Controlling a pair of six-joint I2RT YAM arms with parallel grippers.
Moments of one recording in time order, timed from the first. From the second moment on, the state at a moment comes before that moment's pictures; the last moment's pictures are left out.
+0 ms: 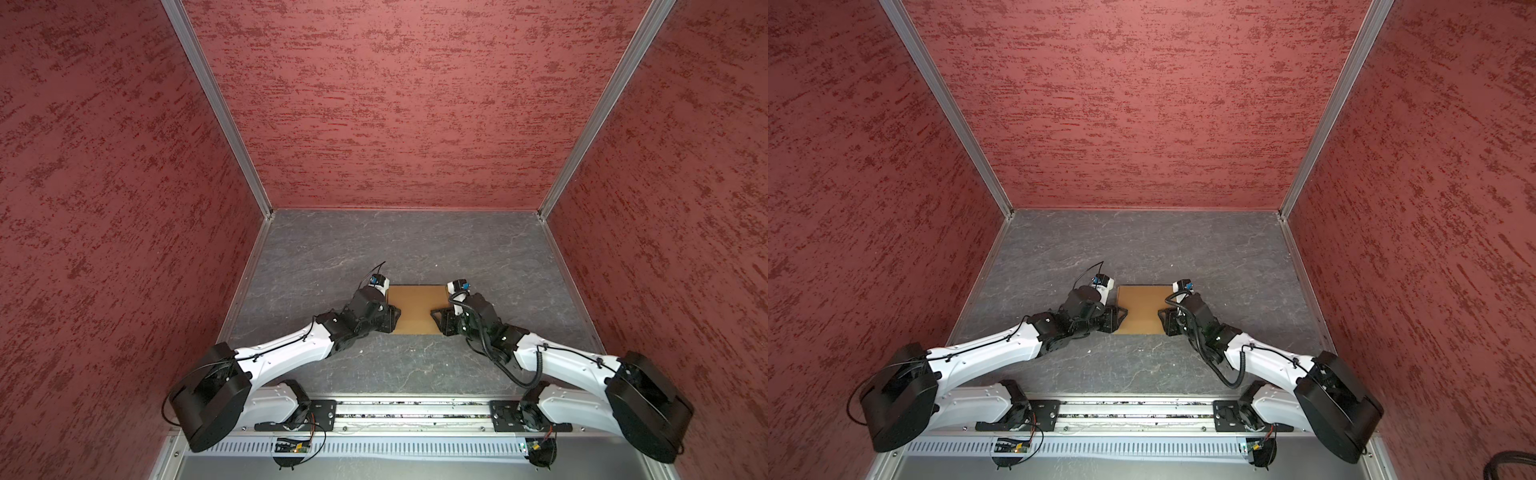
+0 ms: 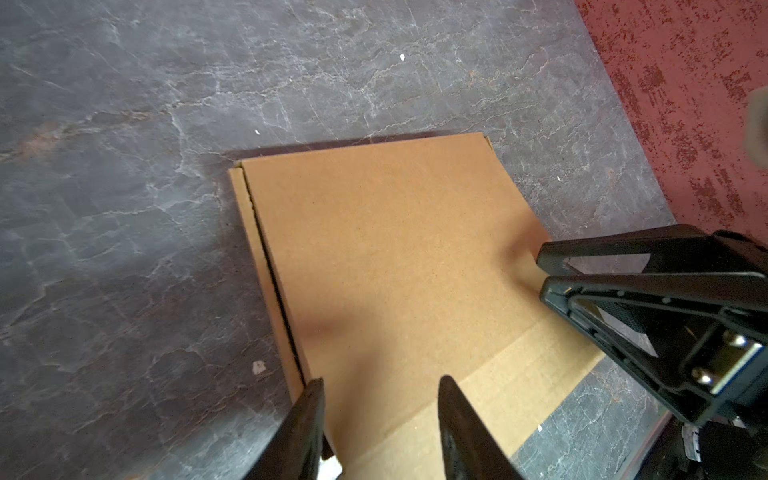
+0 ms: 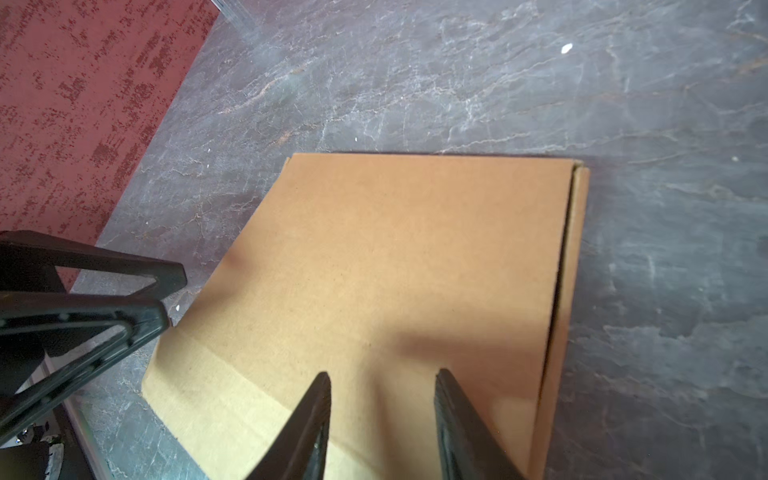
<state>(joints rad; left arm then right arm) -0.79 1.25 0.61 -0.07 0.00 -0.58 0.73 1.19 0.42 0.17 -0.03 0.61</state>
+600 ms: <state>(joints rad) -0.79 1.41 0.57 0.09 0.00 -0.61 0.73 1.26 0.38 0.24 -0.03 0.62</state>
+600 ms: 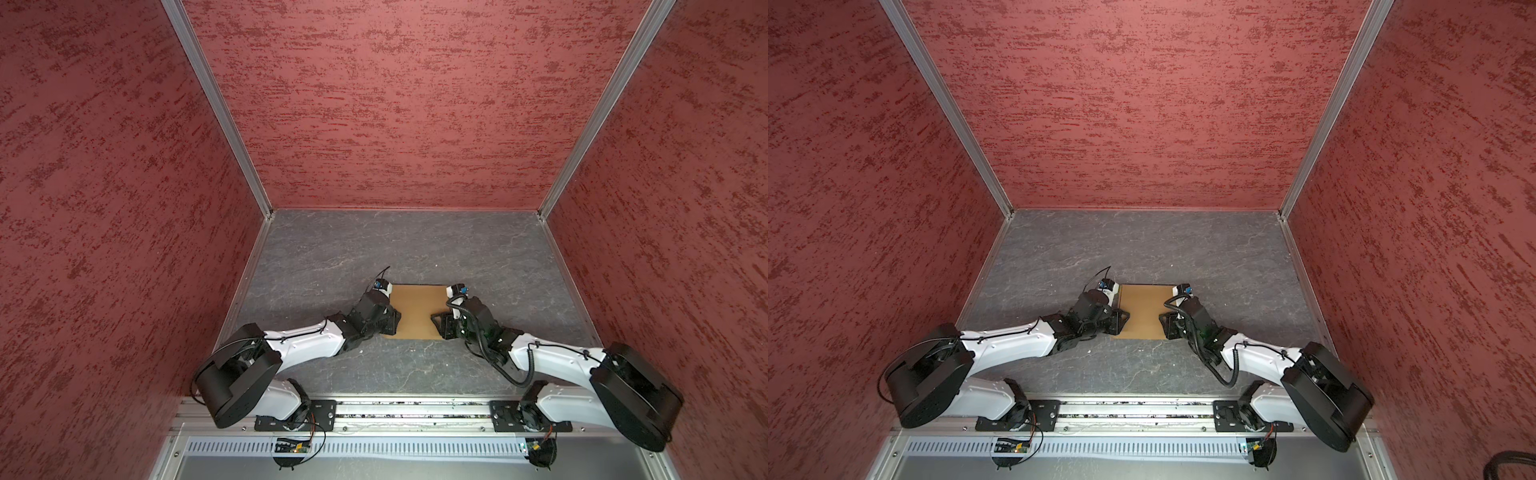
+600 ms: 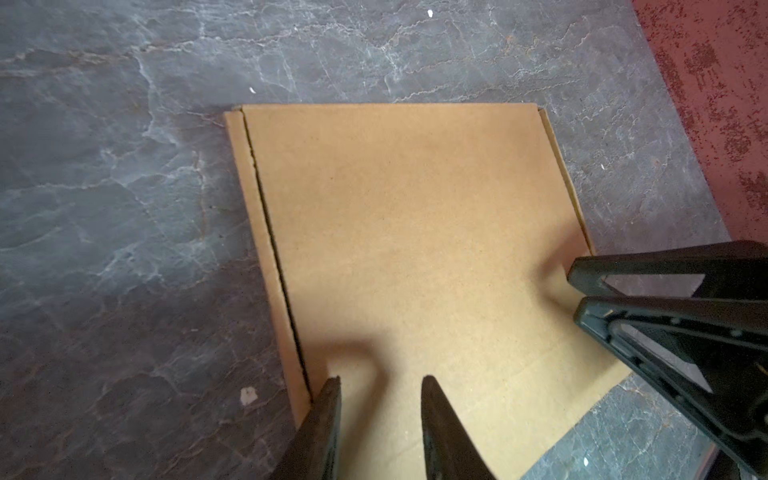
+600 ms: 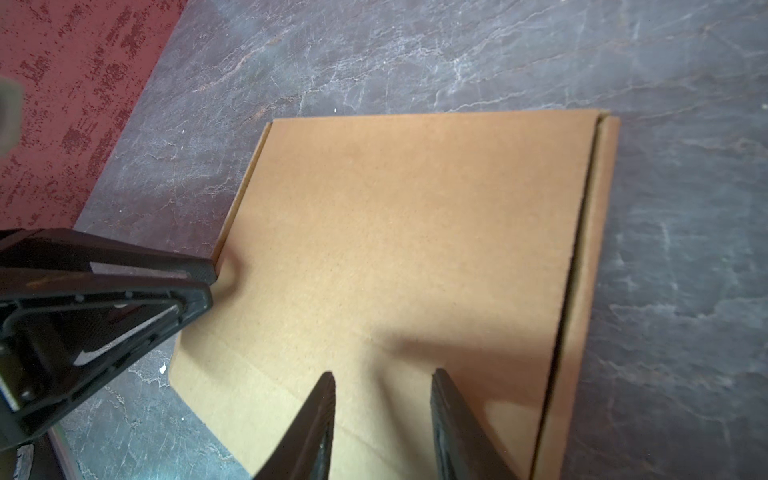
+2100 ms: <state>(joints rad) -0.66 1.55 0.86 -0.33 -0.02 -0.52 0.60 1.12 0.55 -0.10 -0.01 0.53</state>
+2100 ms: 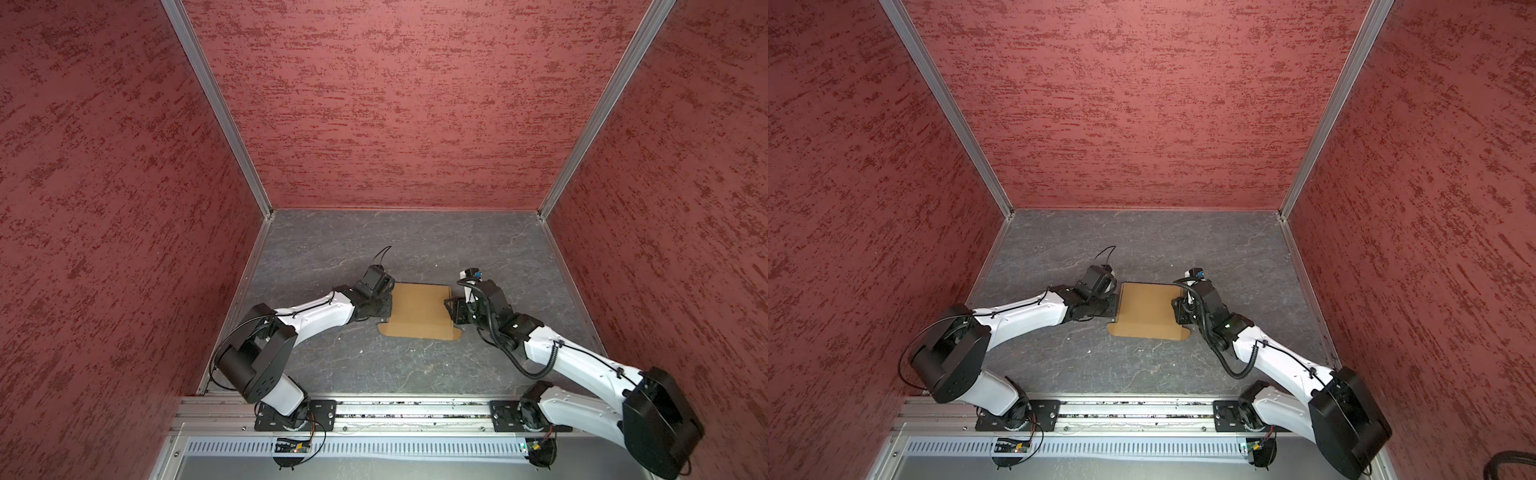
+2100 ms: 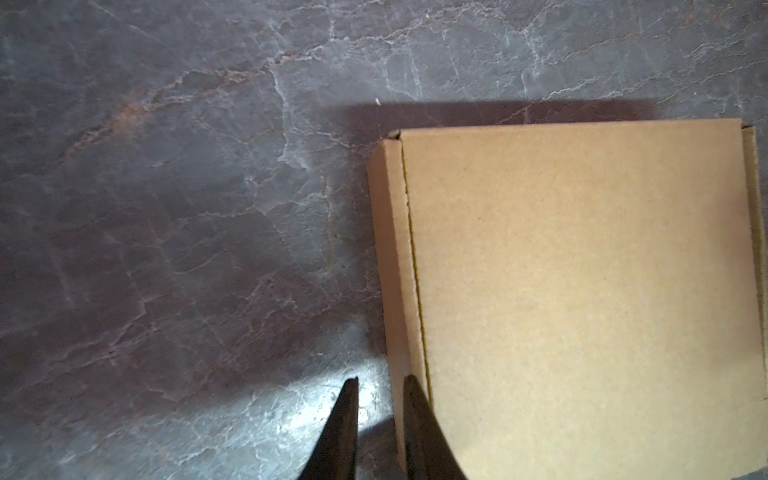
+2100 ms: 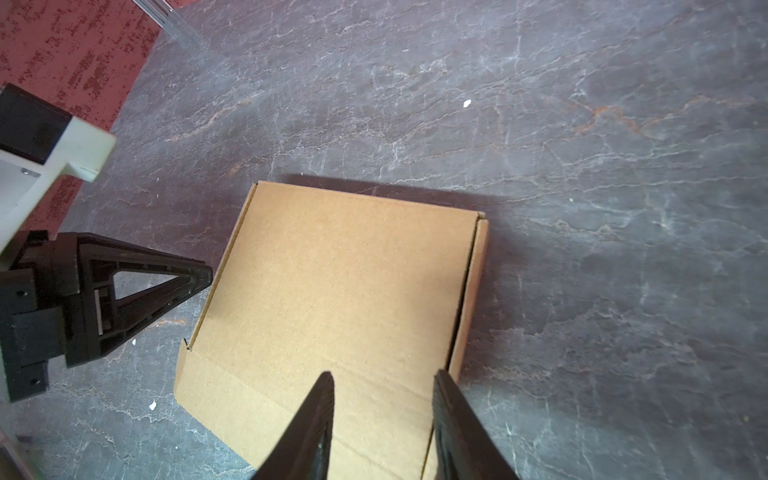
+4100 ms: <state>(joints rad) -0.60 1.56 0.77 -0.08 0.07 -0.54 0.44 1.20 0.44 0.04 -0.25 0.62</state>
